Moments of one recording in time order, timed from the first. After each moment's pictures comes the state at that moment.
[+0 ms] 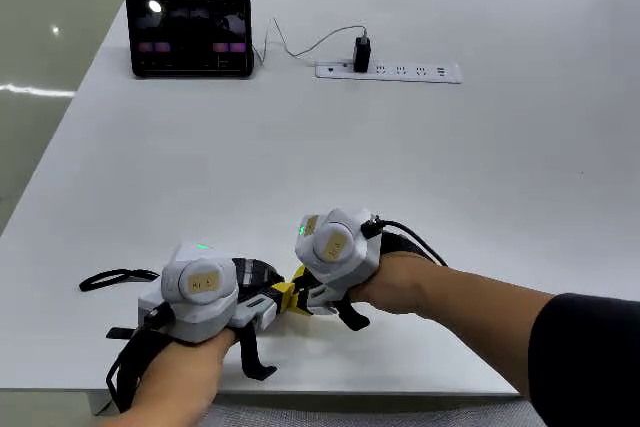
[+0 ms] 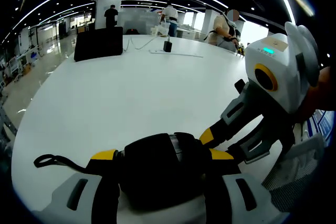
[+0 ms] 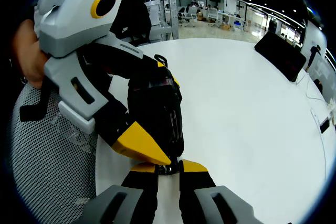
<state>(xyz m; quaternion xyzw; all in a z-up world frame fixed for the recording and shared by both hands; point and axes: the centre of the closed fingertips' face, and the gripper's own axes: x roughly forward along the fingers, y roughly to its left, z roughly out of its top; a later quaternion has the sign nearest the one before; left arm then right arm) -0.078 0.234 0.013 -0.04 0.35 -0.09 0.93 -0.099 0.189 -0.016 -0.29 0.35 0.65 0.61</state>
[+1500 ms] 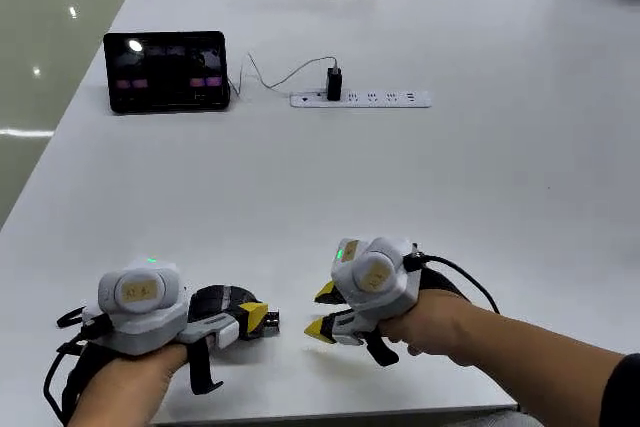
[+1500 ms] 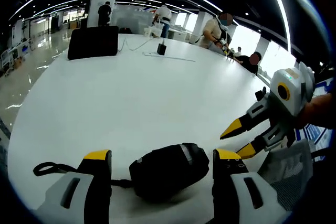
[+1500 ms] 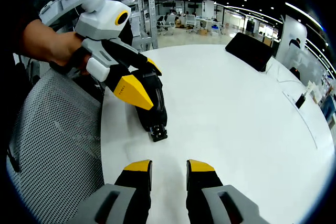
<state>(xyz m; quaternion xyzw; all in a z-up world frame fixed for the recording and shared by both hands) -0.073 0.247 0.036 -0.09 0.34 -0.14 0.92 -0.091 0.123 0.015 -0.25 0.33 0.59 0.69</state>
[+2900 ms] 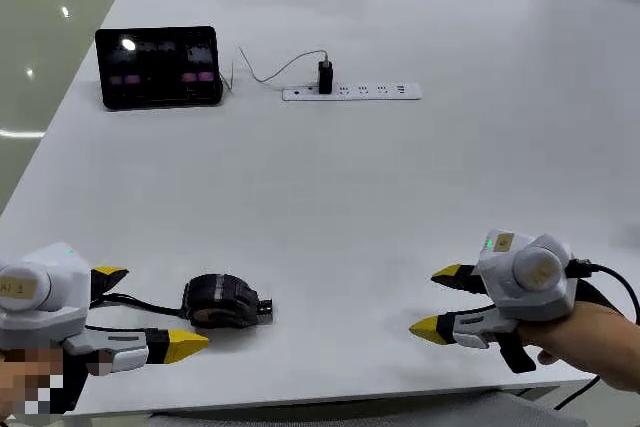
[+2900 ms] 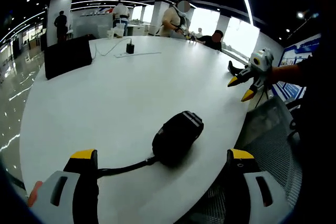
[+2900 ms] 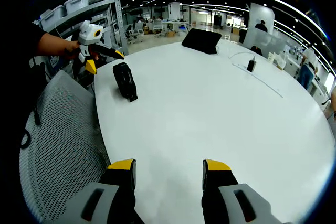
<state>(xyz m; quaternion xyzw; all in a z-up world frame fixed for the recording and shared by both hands) -0.118 0.284 0.055 0.00 0.35 -0.30 0.89 -0.087 -0.034 0.041 -0.19 0.36 0.50 0.77</state>
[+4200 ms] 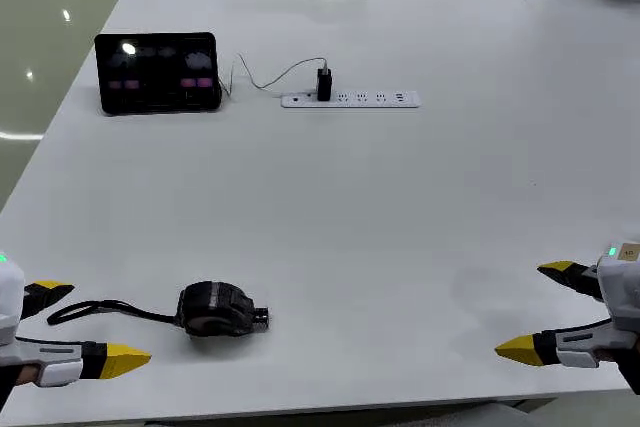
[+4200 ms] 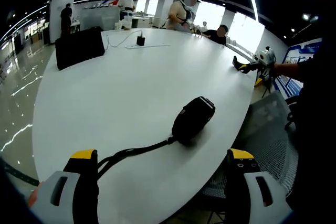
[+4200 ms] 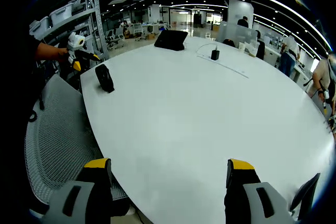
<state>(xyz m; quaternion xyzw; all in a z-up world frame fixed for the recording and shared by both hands) -0.134 0.332 0.058 0.02 0.38 -0.28 0.88 -0.078 -0.138 0.060 -0.17 0.36 0.44 0.81</state>
